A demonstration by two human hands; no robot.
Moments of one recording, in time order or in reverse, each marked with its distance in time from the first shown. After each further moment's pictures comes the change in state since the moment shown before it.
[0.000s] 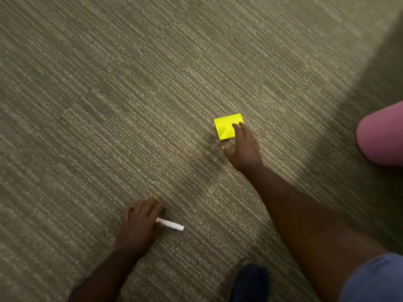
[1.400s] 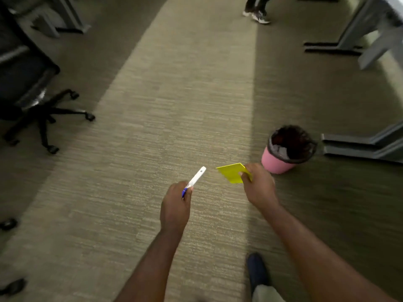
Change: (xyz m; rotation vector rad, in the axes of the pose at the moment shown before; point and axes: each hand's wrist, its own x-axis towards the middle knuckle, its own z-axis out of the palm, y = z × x) left_hand -0.128 0.237 -0.598 -0.411 0.446 0.352; right_hand -0.269 -0.207 -0.555 0.336 0.574 0.290
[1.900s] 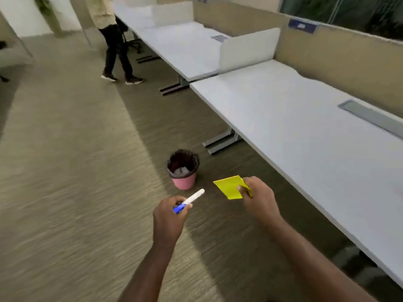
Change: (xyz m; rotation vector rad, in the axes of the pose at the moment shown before) left_hand -0.125 0.296 -0.063 -0.225 -0.385 0.536; right_hand -0.254 0.001 -0.322 -0.096 0.498 0.426
